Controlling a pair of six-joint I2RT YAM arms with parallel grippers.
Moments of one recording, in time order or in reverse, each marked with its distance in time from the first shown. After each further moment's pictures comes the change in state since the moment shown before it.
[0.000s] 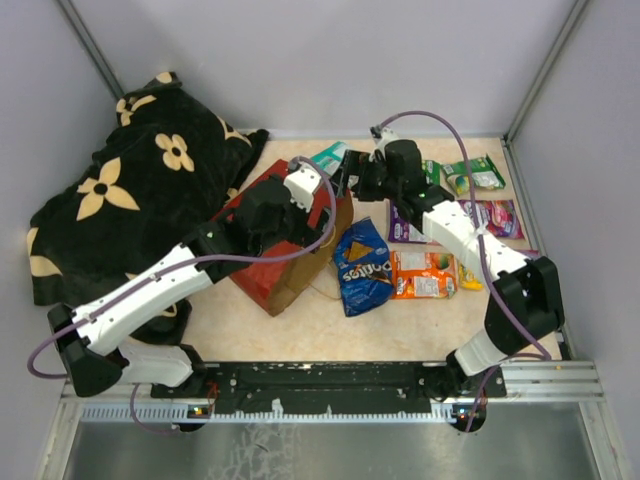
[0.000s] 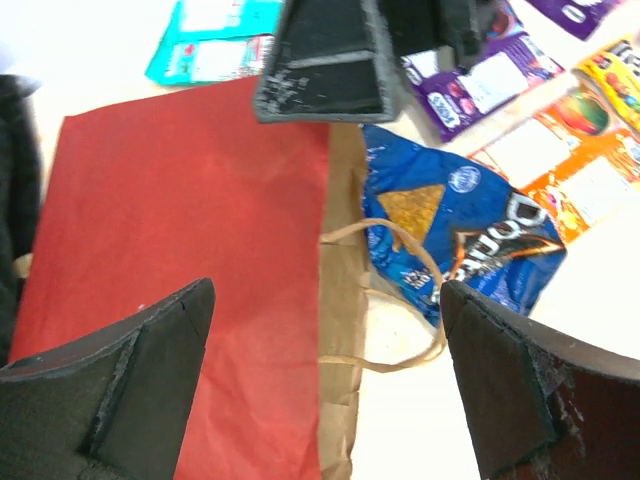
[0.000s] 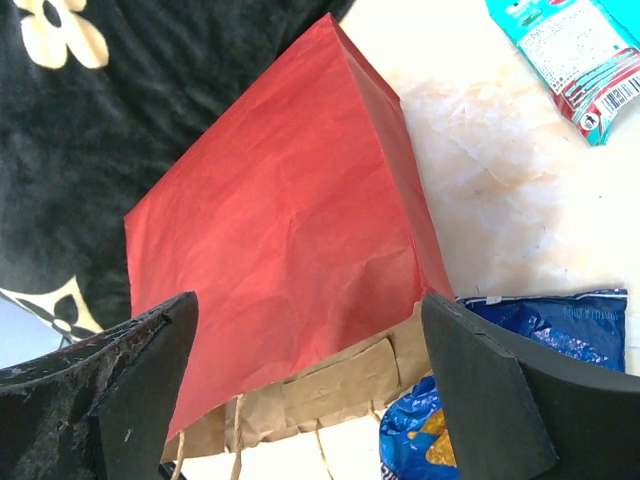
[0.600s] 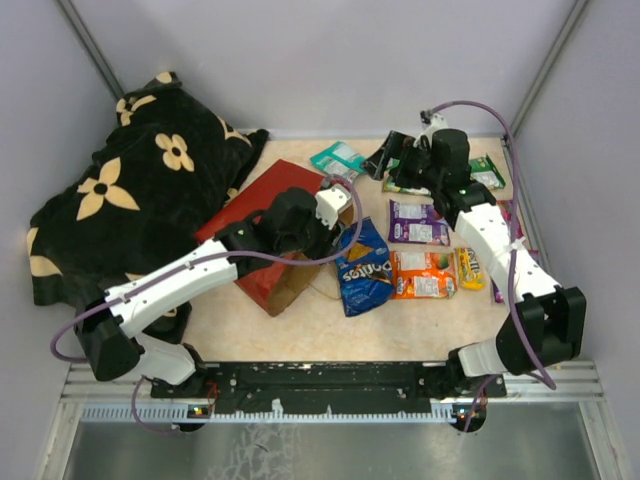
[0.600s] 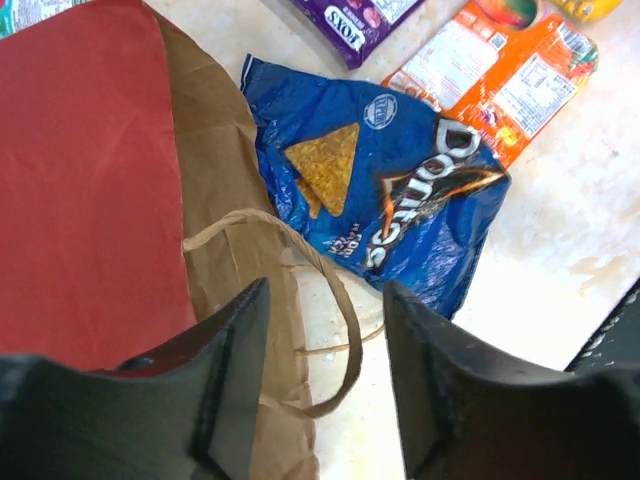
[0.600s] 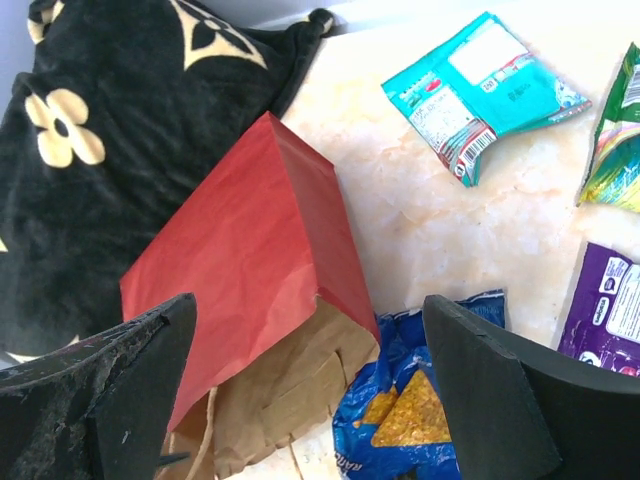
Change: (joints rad) left arm -0.016 0.117 -0.041 0.030 0.256 0.022; right arm -0.196 -0.122 0.003 -0.071 -0.024 -0.004
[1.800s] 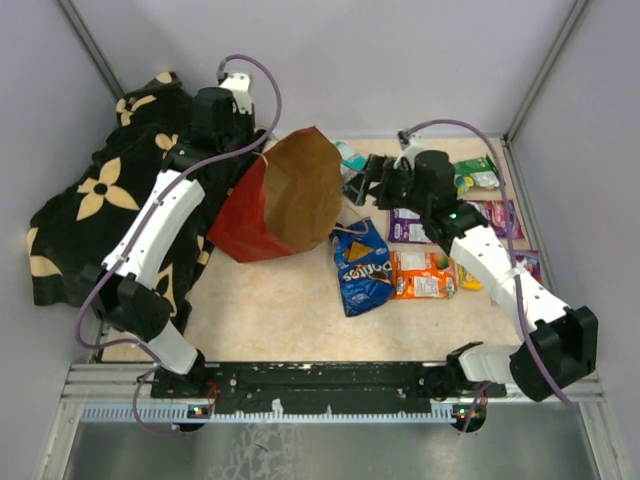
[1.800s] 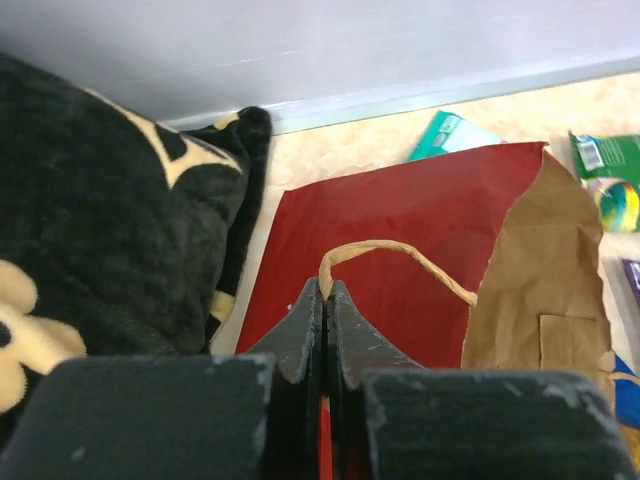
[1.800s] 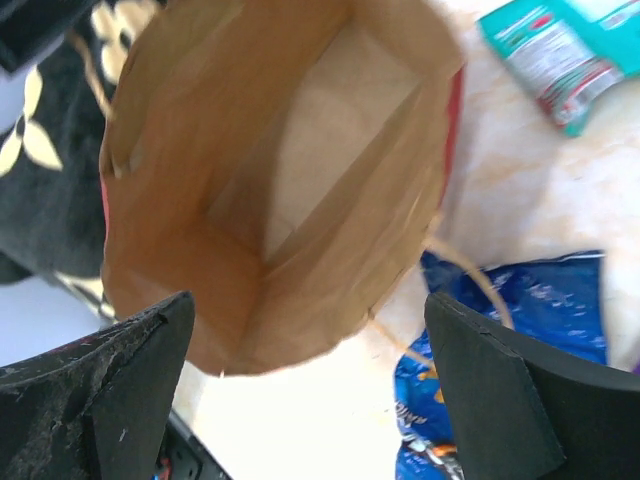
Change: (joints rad) left arm 0.530 0.229 0.492 -0.037 -0.119 -0.005; right arm 0.121 -0.143 -0.111 0.009 0.017 0.025
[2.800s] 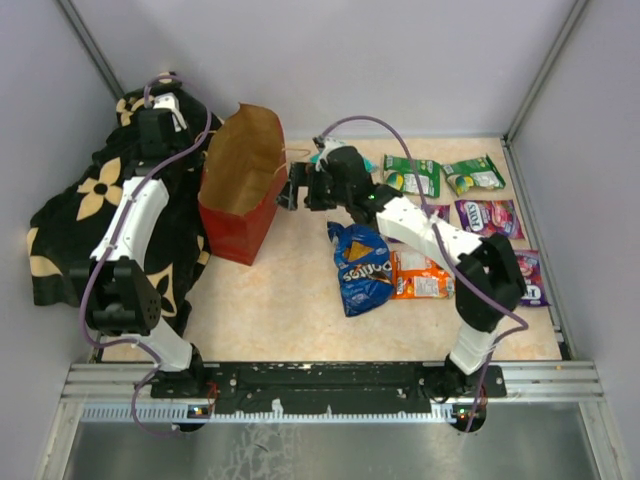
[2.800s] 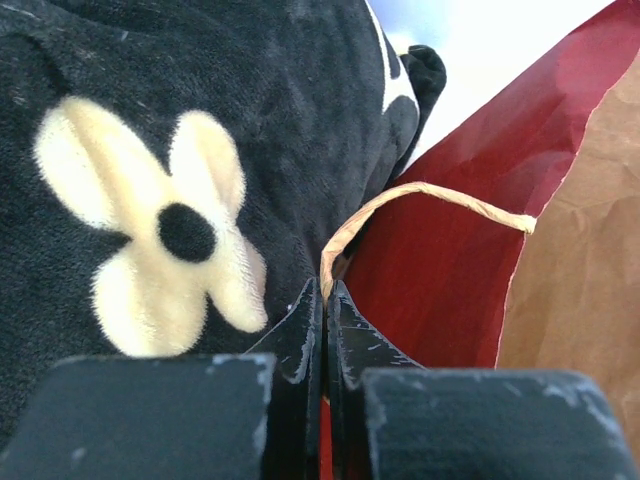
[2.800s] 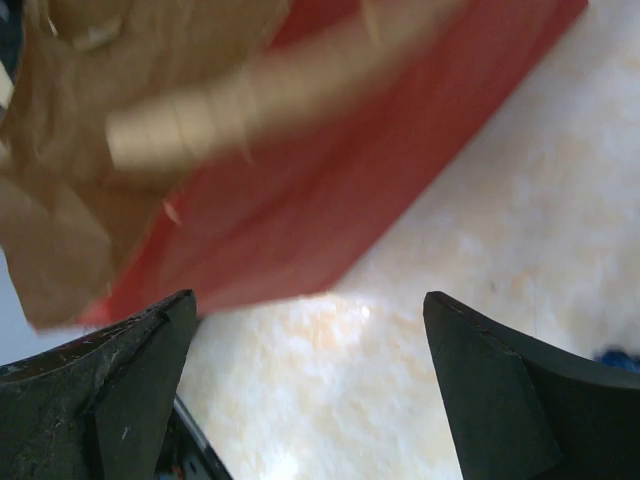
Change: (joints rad) left arm 0.391 0.006 -0.244 0.129 0.113 -0.185; right arm 0.306 0.438 0.246 0.067 0.075 0.035
